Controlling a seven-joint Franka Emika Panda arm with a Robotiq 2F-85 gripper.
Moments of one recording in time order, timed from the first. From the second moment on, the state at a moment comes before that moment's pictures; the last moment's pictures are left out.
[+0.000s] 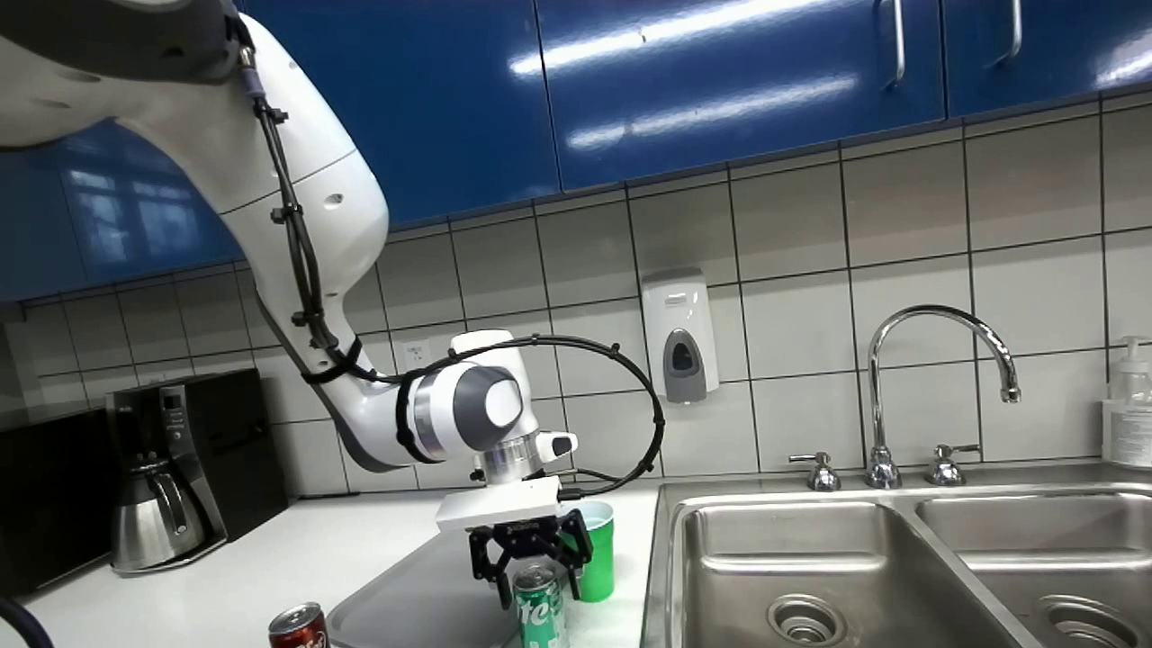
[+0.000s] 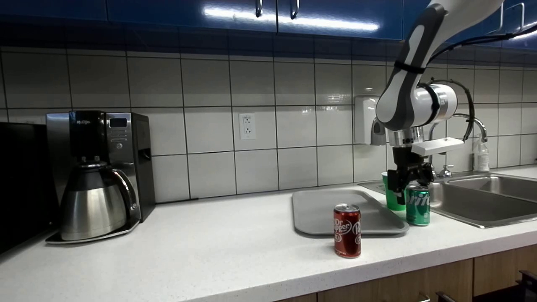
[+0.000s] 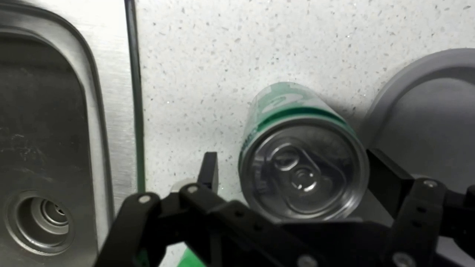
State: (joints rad) arm -0.10 0.16 -0.12 -2.45 -0.16 2.59 -0.23
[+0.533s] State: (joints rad) arm -0.10 0.16 -0.12 -2.46 -0.16 2.59 -0.23
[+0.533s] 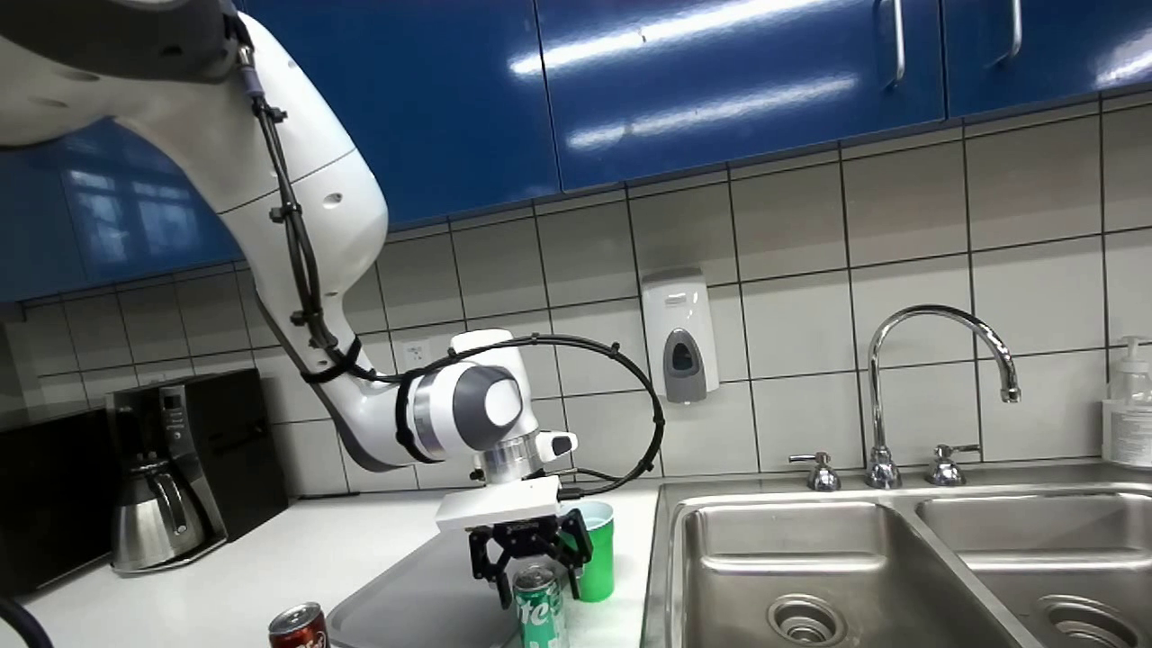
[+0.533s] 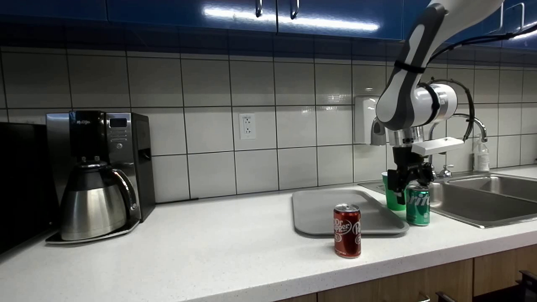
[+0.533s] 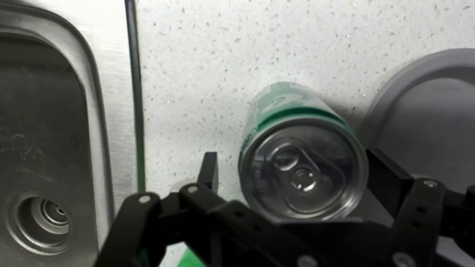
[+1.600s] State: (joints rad) arm -0.10 0.10 -0.12 -2.51 -0.16 2.59 -0.23
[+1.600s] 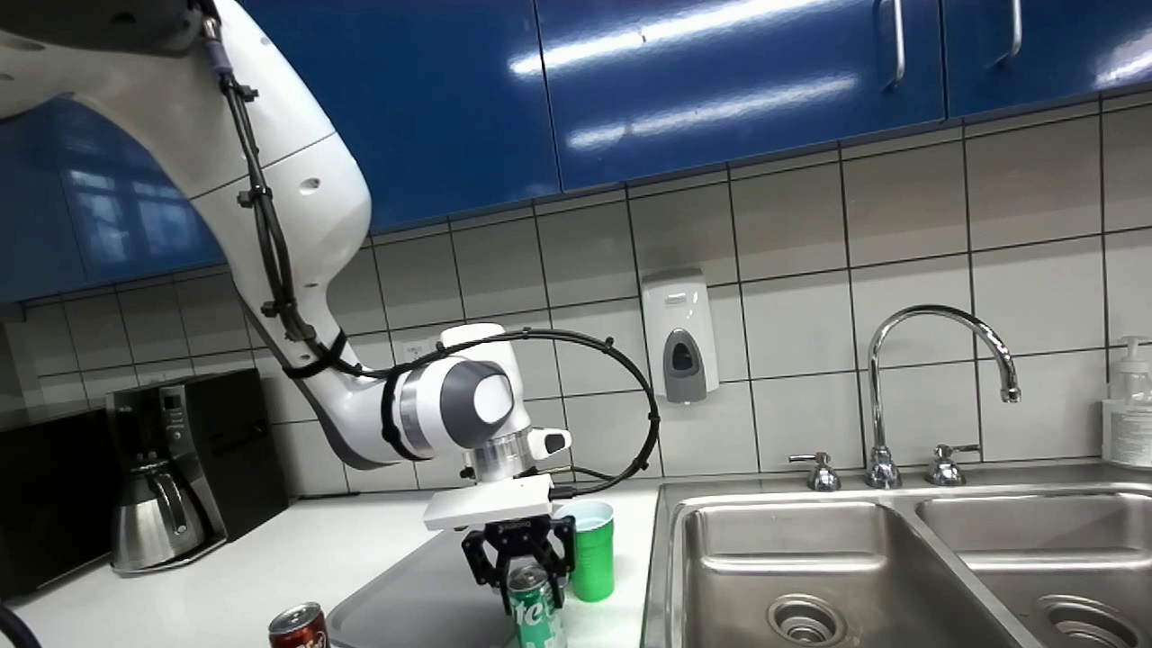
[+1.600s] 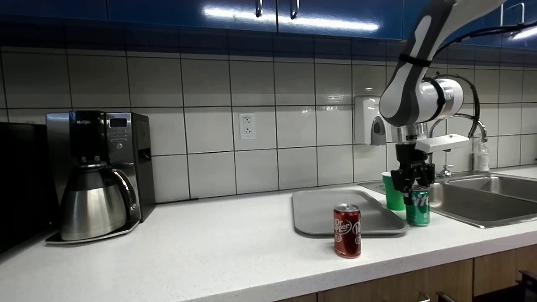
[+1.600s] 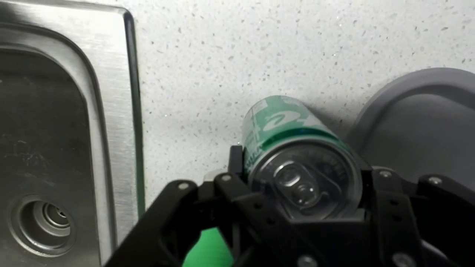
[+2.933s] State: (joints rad) arm -0.07 -0.03 -0.10 -2.54 -0.14 2.59 -0.24
